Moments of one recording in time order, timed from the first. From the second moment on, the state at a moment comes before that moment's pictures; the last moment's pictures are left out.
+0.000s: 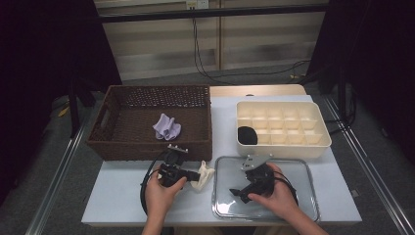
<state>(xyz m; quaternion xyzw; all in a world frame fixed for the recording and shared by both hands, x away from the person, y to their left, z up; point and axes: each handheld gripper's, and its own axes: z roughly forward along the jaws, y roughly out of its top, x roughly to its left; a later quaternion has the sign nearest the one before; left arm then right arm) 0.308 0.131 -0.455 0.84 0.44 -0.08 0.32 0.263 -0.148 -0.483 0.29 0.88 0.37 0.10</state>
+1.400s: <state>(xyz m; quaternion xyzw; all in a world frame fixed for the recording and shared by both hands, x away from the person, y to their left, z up) 0.304 0.140 -0.450 0.83 0.44 -0.08 0.34 0.286 -0.089 -0.472 0.25 0.88 0.39 0.07</state>
